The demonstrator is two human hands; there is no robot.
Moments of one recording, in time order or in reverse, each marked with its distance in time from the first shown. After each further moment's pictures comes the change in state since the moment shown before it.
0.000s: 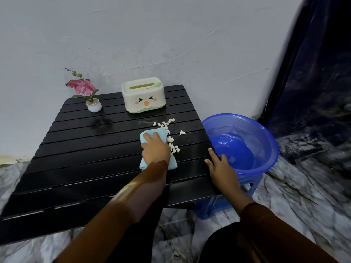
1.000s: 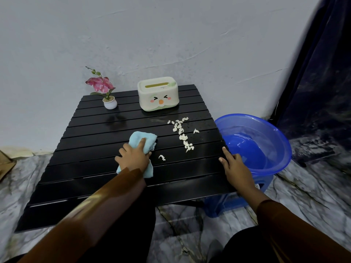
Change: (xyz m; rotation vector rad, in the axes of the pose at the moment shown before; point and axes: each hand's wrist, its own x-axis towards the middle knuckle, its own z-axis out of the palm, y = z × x) left_hand 0.003 -0.101 -0.049 0.302 -0.085 -0.061; right_hand 0.000 0.000 0.001 -0.002 0.008 0.005
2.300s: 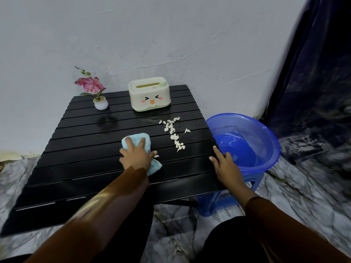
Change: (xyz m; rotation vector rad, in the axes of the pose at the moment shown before) left_hand -0.015 0.029 0.001 -0.185 -0.012 0.033; right_hand 0.000 0.001 -0.001 0.039 -0.013 -0.003
